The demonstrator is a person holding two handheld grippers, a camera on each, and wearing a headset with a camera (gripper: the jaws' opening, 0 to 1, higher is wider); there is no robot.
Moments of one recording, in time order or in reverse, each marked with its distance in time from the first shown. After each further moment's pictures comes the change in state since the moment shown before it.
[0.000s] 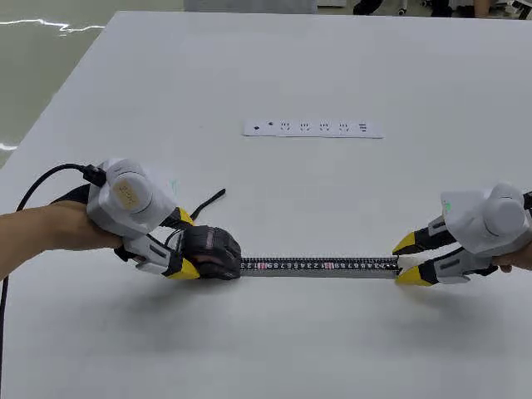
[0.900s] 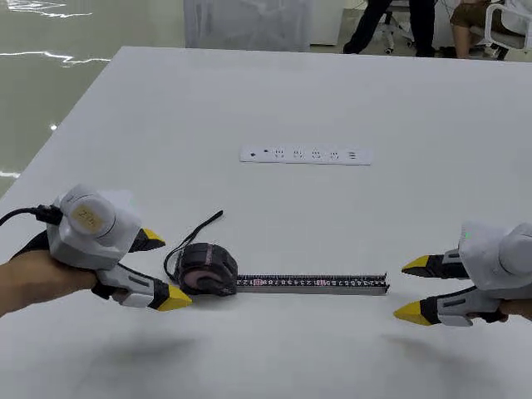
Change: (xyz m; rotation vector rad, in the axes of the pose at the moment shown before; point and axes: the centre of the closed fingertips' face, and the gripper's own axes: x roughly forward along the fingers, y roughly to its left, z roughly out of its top) left arm -0.042 -0.029 0.006 -0.313 -0.147 0.175; right arm -0.035 0.031 0.013 0.244 -0.090 -0.190
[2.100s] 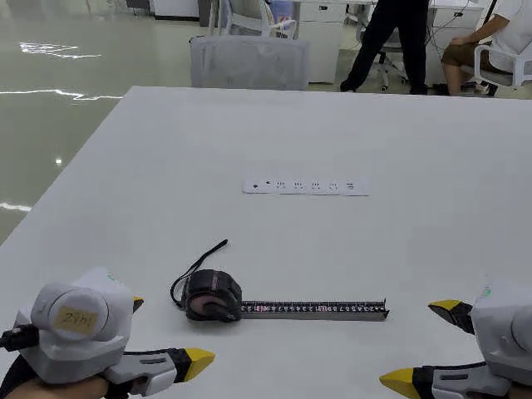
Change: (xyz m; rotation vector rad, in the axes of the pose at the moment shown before) left arm -0.042 -0.048 -0.001 -0.332 -0.148 0.286; right arm -0.038 0.055 0.024 0.258 -0.076 -0.237
